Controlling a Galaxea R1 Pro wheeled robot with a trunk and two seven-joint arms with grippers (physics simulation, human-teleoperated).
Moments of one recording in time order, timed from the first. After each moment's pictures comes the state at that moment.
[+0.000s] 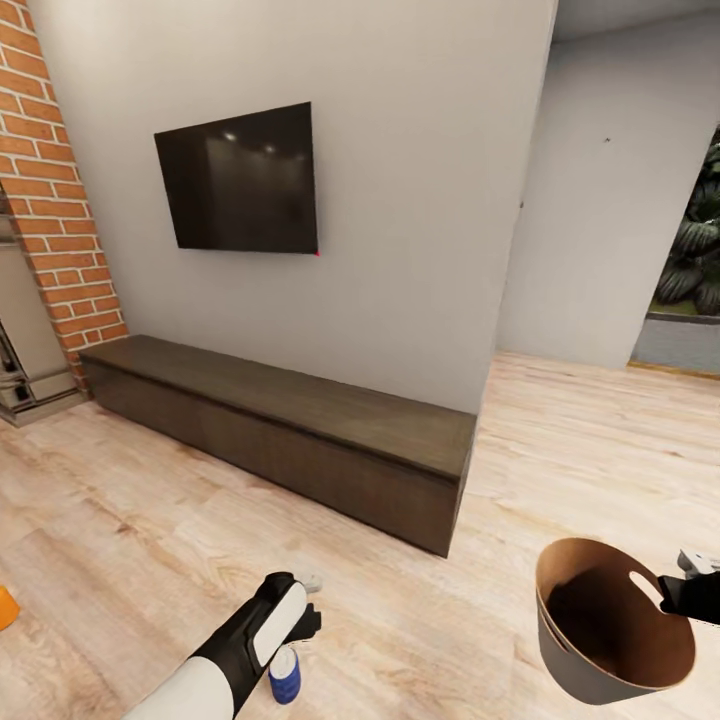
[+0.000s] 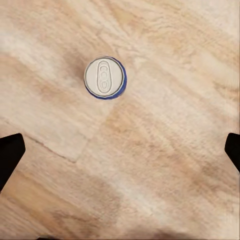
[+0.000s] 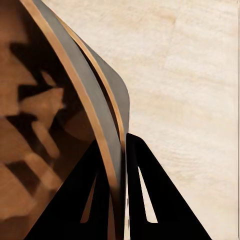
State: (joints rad) left arm -0.58 -0.13 -0.39 -0.60 0.71 0.68 0.63; right arm -0.55 -0.69 0.04 -0.75 -0.25 0.99 0.49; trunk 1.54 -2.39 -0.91
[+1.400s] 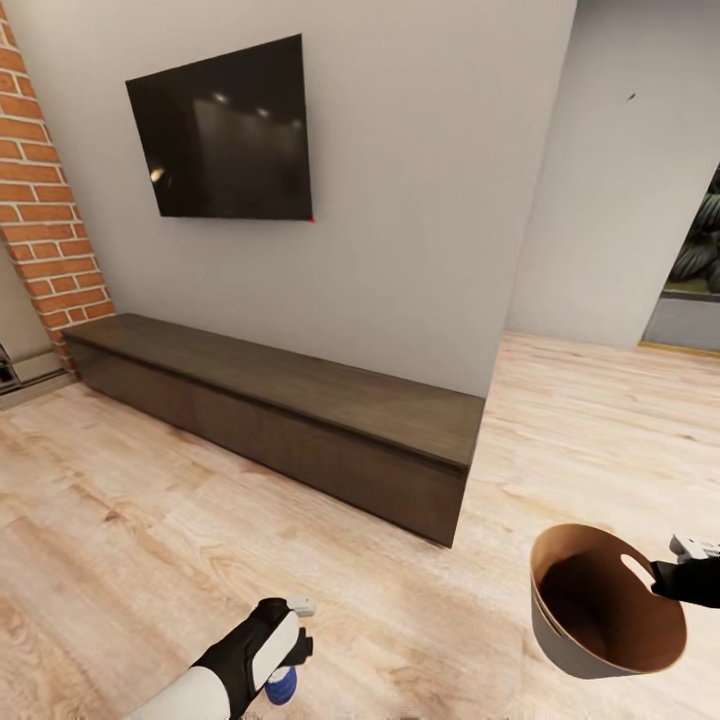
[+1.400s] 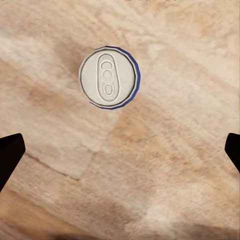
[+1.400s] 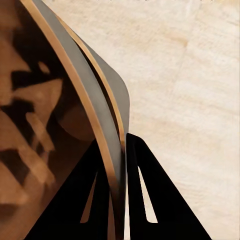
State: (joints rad) left arm -0.59 -0.13 -0.39 -0.41 0.58 0.58 0.48; right arm -0.54 -0.70 0.03 -0.83 -0.26 0.99 0.50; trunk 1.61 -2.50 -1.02
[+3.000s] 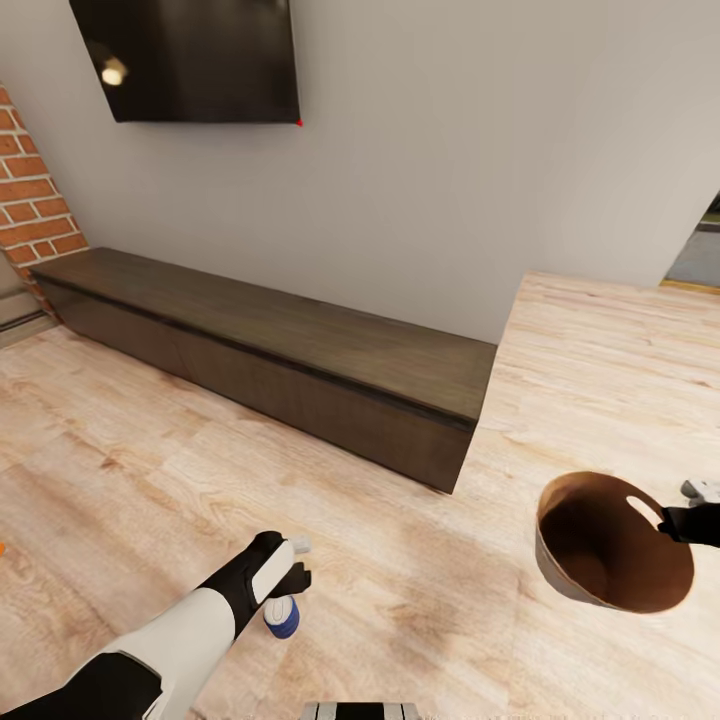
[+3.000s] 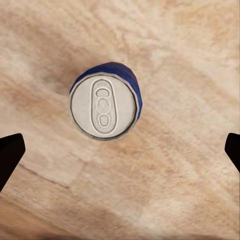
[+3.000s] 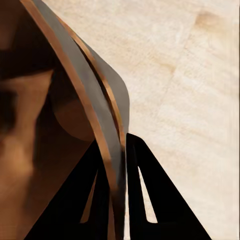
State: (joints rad) left arm -0.79 -0.12 -0.34 -0.34 0.64 0.63 0.46; right arm -0.56 -0.78 0.00 -1.08 -0.27 1.04 0.50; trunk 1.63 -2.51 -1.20
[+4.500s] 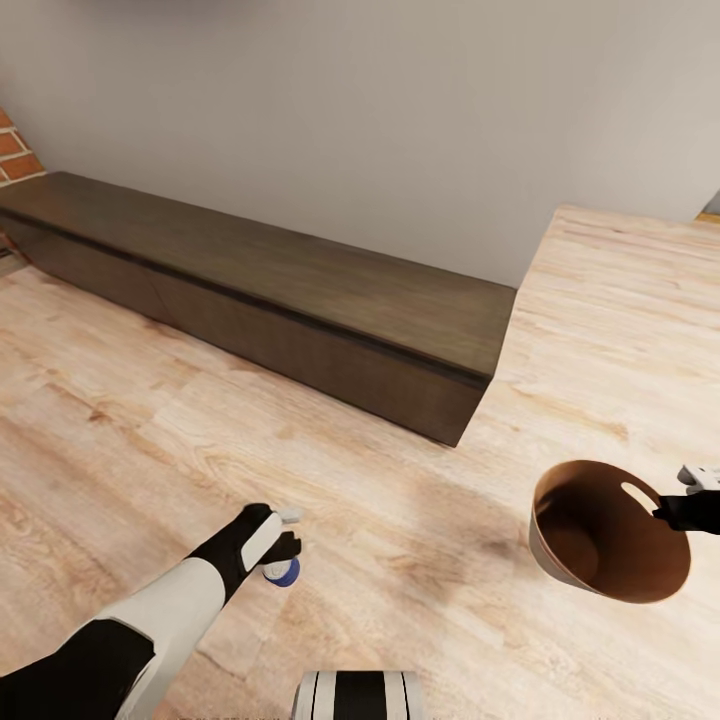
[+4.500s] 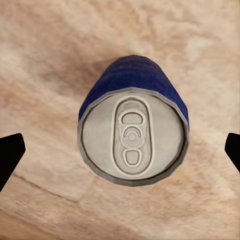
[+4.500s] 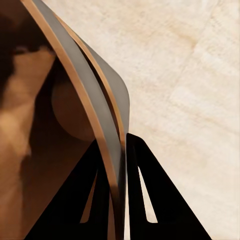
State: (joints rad) left arm -0.87 -0.07 -0.35 -0.34 0.62 0.64 0.41; right arm -0.55 -0.81 0.00 -1.17 -0.31 1.04 0.51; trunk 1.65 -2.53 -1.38
